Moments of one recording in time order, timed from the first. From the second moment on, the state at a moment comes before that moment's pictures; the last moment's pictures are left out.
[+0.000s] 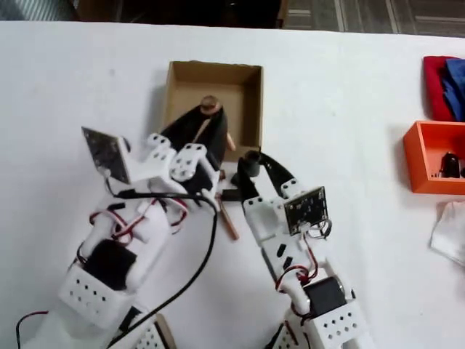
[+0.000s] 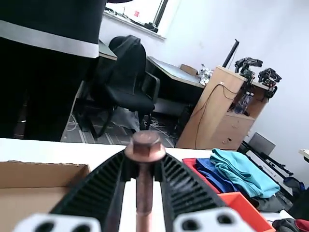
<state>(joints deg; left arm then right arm) 22.9 -64.9 55.3 15.9 25.0 -26.4 -92.3 90.9 15.4 4.1</state>
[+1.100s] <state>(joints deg) 27.5 -50.2 54.3 12.3 24.5 -26.5 -92.3 91.0 15.4 4.1</state>
